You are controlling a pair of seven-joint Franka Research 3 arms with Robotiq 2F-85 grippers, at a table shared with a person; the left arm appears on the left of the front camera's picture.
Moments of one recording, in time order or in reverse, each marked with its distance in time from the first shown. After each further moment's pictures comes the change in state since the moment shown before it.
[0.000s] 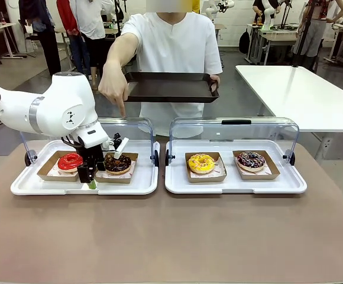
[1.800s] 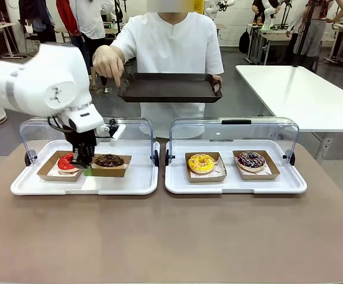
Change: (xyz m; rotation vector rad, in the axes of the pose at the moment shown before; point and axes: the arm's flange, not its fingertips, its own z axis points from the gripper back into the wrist) left arm 0.020 -0.067 0.094 -0.025 0.074 0.062; right arm 0.000 0.000 -0.001 0.001 0.001 -0.001
